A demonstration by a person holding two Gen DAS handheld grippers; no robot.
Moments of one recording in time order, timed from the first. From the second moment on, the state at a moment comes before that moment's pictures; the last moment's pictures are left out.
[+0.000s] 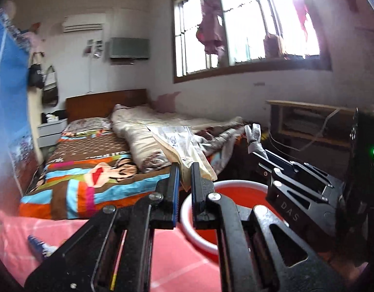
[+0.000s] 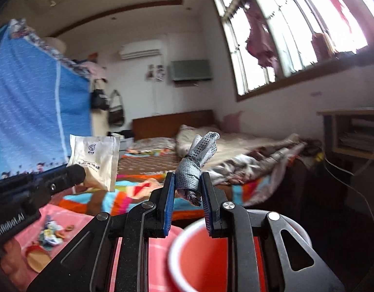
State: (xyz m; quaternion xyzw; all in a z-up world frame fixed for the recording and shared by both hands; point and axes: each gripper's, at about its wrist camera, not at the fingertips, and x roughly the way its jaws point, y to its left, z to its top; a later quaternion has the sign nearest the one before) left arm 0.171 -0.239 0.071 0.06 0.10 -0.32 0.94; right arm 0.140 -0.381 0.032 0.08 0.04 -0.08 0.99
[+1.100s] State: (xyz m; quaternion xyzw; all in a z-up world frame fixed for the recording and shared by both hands) left arm 0.236 -0.282 0.034 -0.01 0.30 -0.30 0.90; right arm 0.165 -0.445 -0.006 0.18 0.20 -0.12 0.96
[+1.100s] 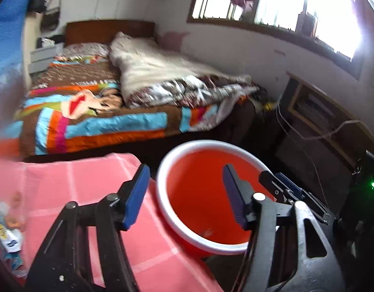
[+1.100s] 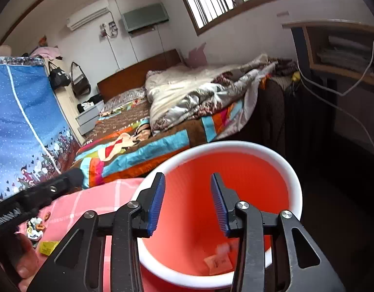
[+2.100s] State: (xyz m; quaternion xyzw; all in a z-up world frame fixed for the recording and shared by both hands) left arm 0.113 -0.042 0.046 -0.03 0.10 -0.04 0.99; right arm 0.105 -0.289 0.042 0.03 -0.04 0.07 1.00
